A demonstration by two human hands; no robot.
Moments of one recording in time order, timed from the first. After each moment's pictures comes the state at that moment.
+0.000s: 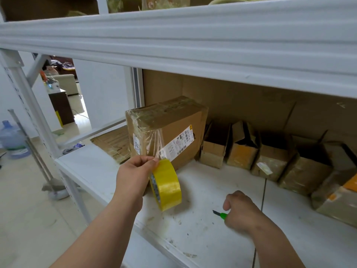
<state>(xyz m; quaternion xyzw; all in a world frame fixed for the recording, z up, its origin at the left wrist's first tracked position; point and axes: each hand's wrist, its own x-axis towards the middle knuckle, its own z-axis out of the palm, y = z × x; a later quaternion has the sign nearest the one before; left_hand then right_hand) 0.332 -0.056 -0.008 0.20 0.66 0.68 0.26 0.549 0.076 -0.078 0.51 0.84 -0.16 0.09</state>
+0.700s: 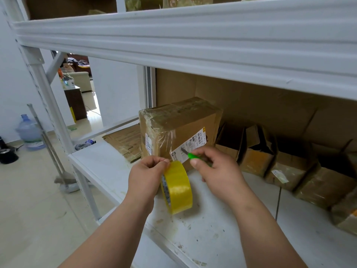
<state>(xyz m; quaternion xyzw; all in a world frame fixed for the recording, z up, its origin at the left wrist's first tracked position) 0.330 -0.052 -0.010 0.19 0.67 0.68 0.23 0.466 0.040 0.008 0.30 0.82 -0.37 -0.32</state>
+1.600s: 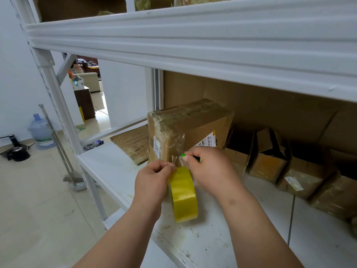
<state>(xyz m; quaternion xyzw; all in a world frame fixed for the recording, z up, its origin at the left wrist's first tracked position) 0.320 -0.050 -0.020 0.19 0.66 0.69 0.23 0.424 0.037 0.026 0.34 0.88 -0.22 -0.25</state>
